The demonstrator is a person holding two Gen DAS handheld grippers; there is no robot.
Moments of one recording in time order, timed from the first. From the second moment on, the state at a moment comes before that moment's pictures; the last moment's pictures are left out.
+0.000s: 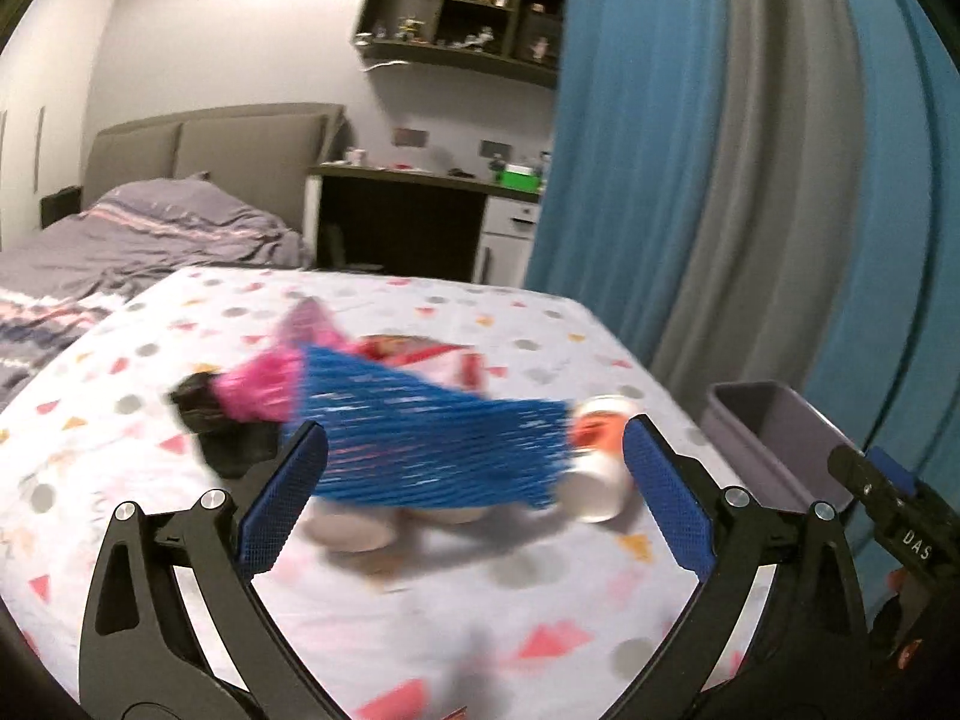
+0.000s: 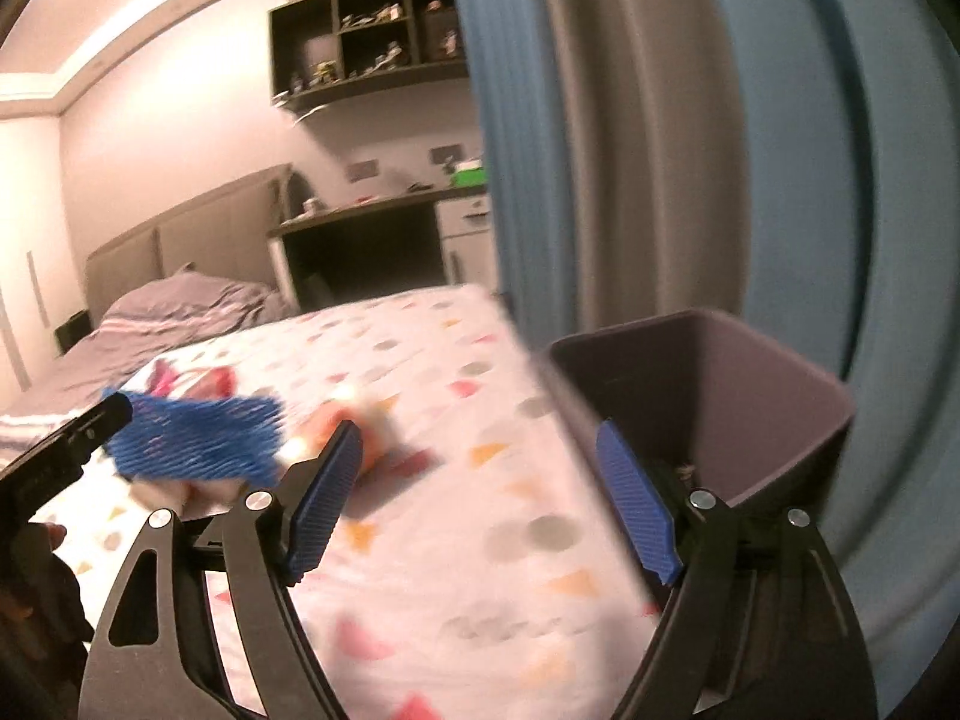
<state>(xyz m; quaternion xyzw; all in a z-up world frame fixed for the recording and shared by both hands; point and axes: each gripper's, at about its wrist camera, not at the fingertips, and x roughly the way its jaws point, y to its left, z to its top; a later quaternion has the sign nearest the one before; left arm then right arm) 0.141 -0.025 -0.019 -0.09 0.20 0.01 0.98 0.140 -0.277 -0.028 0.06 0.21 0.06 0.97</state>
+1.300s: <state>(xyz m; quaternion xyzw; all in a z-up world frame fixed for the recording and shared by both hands) 0.119 0.059 -0.025 -0.19 0.22 -0.13 0.95 0.155 -0.213 -0.044 0.04 0.26 0.10 0.96</state>
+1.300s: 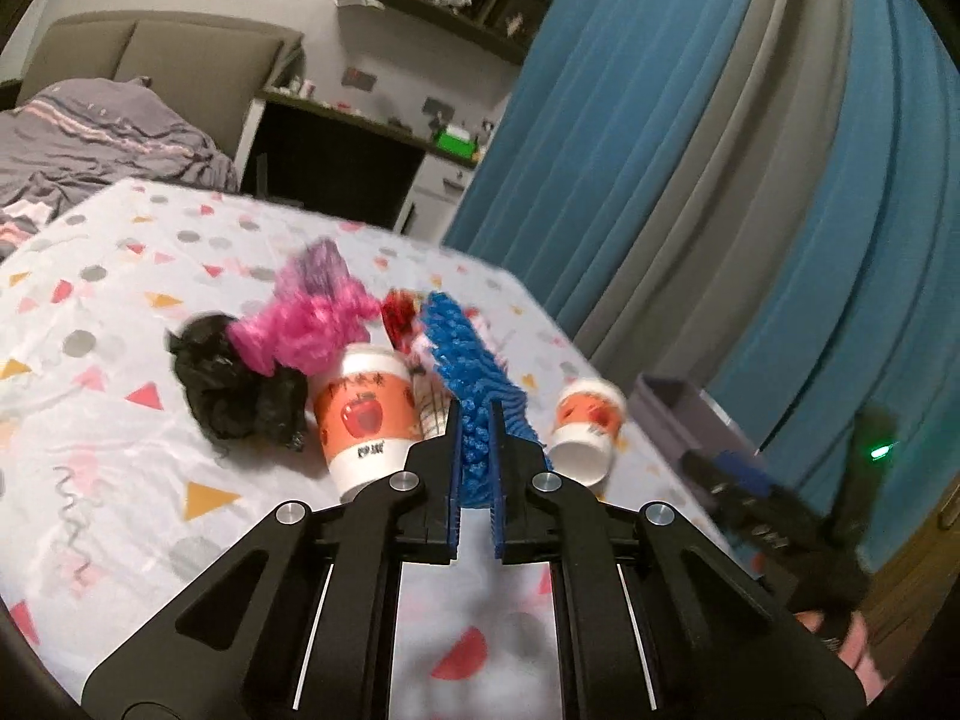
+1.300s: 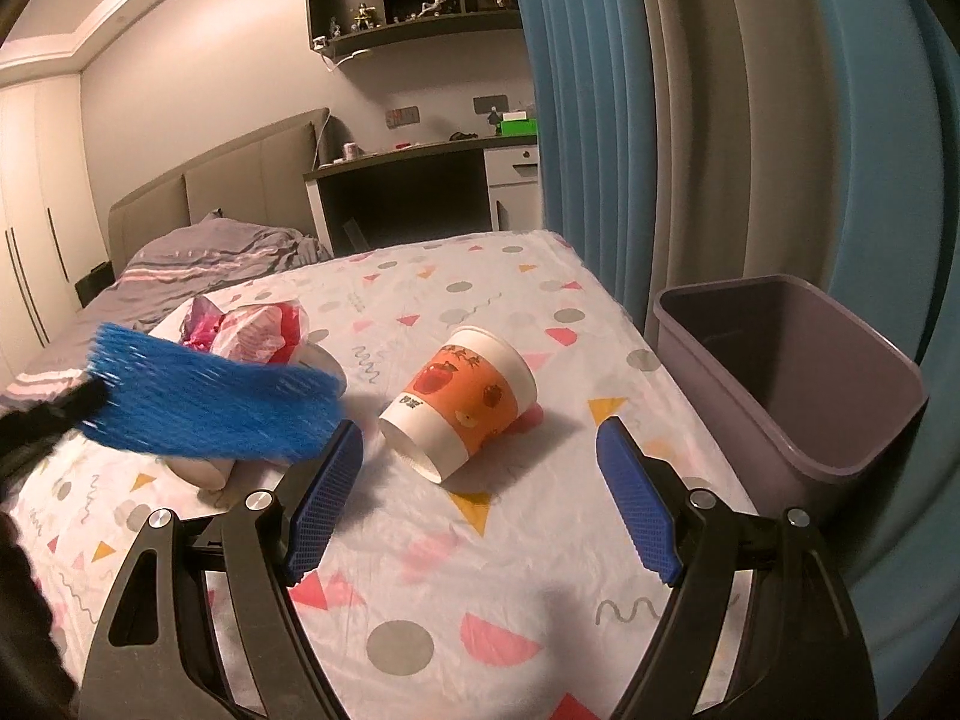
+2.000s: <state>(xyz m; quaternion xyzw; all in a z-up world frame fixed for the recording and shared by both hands) 0.052 0.132 0.010 -0.19 0.10 0.05 0.97 0.213 -0.172 -0.056 0.05 0.32 0.08 0.94</state>
